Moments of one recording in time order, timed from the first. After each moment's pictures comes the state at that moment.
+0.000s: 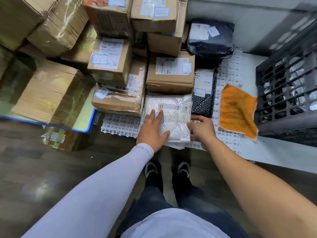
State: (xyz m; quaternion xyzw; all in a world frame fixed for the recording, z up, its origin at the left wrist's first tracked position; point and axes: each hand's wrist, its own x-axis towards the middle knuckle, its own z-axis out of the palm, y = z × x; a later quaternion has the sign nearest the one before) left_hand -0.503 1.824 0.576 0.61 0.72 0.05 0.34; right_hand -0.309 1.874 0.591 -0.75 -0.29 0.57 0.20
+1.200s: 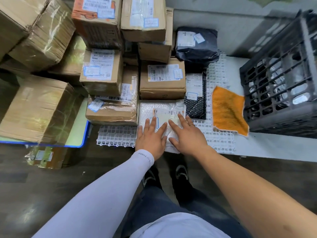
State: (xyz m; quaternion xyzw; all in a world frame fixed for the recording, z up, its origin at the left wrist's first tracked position) left_hand -0.508 1.828 0.579 0.71 0.65 -0.08 0.26; right_hand -0.336 1.855 0.594 -0.58 -0.77 0.21 -0.16
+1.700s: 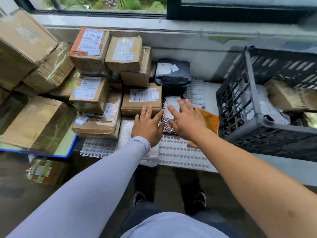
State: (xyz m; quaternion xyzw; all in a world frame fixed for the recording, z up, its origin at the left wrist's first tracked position) left_hand -0.407 1.890 0.665 0.71 0.68 0.00 0.14; right_hand -0.233 1.927 0.691 -0.57 -0.81 0.12 -0.07
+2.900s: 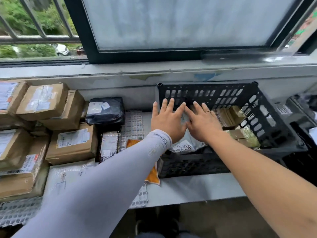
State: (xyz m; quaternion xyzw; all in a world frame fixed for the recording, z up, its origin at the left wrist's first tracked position) left_hand -0.074 1.998 0.776 0.83 0.55 0.06 0.08; right_hand 0.086 1.990 0.769 -0.71 -0.70 0.08 -0.07
